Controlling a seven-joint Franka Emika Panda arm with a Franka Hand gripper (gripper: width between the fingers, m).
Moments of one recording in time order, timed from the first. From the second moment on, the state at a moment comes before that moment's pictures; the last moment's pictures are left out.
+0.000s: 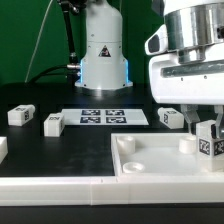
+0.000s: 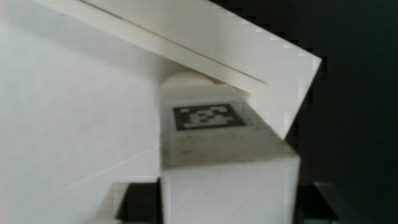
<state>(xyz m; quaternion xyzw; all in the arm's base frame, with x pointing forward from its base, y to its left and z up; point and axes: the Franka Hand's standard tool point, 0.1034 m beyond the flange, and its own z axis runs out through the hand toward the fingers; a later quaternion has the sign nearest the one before) 0.622 0.108 0.077 -0.79 0.60 -0.05 0.11</state>
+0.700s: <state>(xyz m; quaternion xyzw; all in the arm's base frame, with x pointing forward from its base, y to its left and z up) 0.619 0.113 0.076 -0.62 0.77 0.00 0.13</state>
